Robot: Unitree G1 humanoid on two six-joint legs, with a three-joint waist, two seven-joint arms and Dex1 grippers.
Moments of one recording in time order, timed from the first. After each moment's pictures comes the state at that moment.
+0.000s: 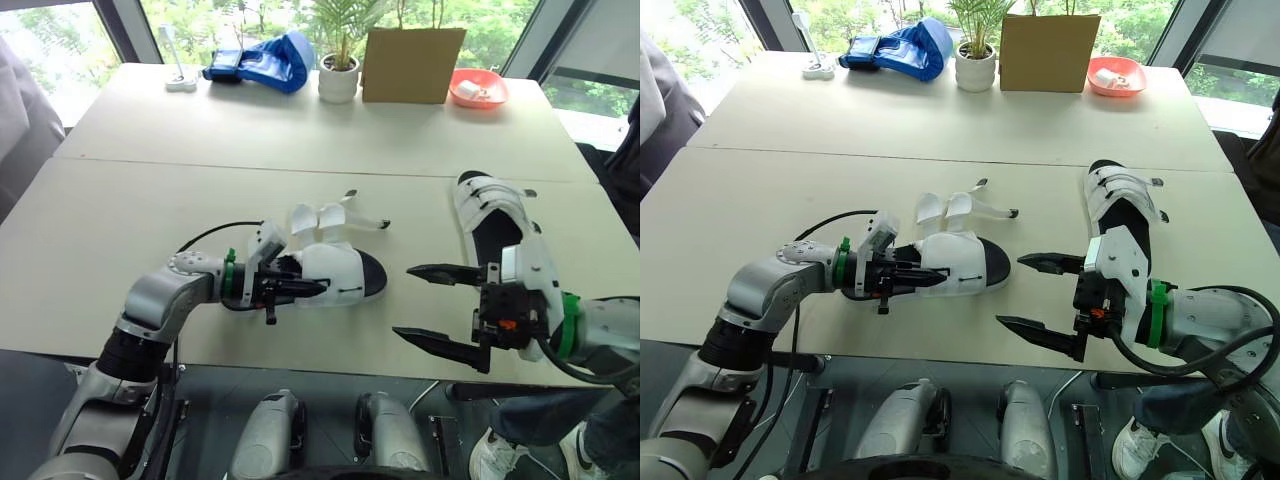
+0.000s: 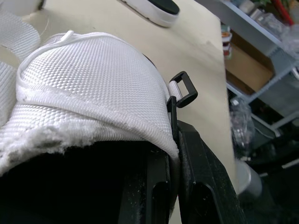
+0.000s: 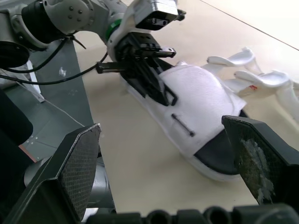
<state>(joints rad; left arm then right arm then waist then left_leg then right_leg) -0.46 0.56 -0.21 -0.12 -0.53 0.79 -1.15 0.08 -0.92 -0.33 -0.80 0.89 0.71 0.82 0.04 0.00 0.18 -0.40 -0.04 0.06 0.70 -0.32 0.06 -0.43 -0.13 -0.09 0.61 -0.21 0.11</state>
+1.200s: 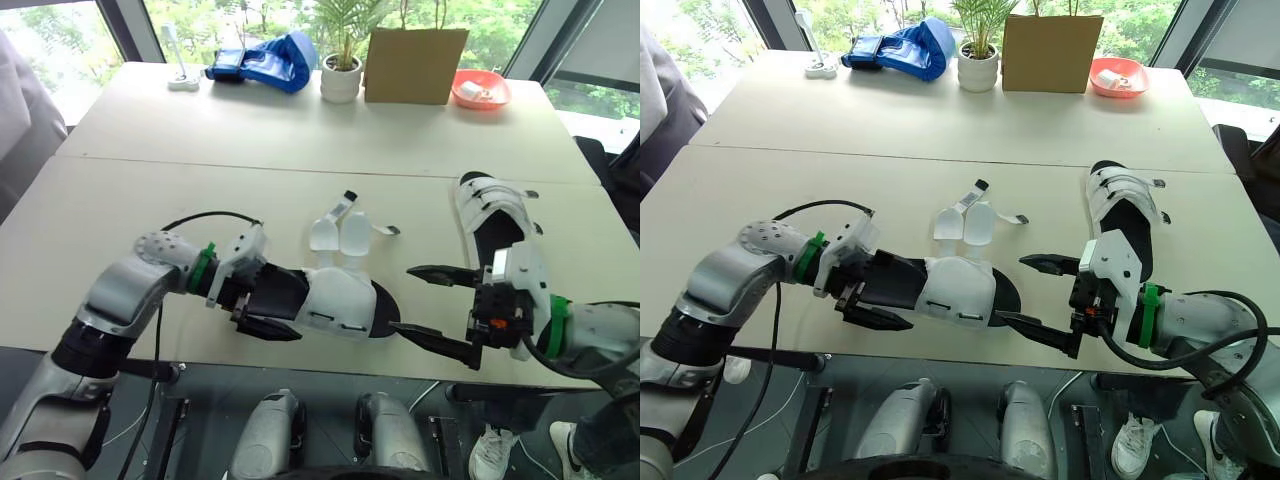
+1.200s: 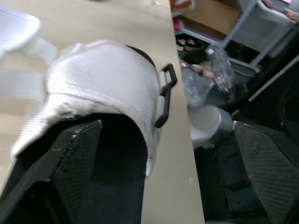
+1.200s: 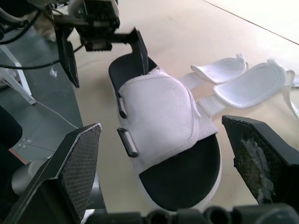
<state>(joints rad) -0.48 0.78 -0.19 -0.21 -0.52 0.68 -1.38 0.10 -0.89 -0.29 -0.77 0.82 0.69 0.78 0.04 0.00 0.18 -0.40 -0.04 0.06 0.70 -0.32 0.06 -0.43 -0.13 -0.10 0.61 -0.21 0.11</state>
